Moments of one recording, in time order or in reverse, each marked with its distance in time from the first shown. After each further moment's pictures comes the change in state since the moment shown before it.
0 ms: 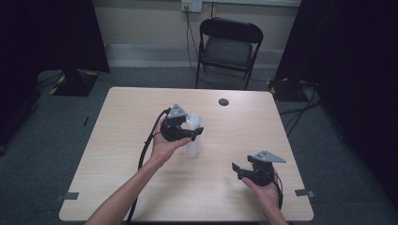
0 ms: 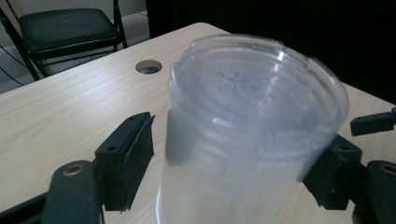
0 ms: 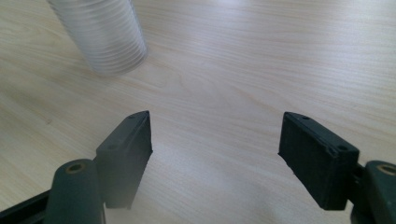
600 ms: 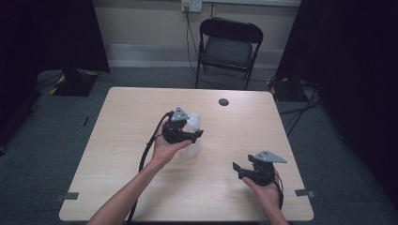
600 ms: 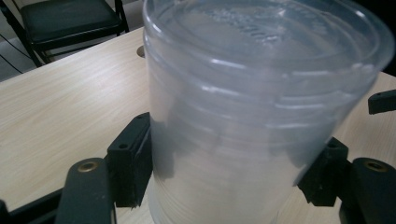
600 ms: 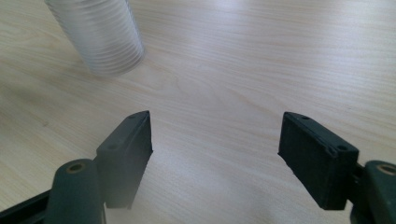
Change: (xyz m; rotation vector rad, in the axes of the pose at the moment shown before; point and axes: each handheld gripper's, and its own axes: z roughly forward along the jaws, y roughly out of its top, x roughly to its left) left arm -0.001 -0.010 0.007 0.053 0.026 0.032; right arm -0.001 0.000 -0.001 -0.012 -0.008 -0.003
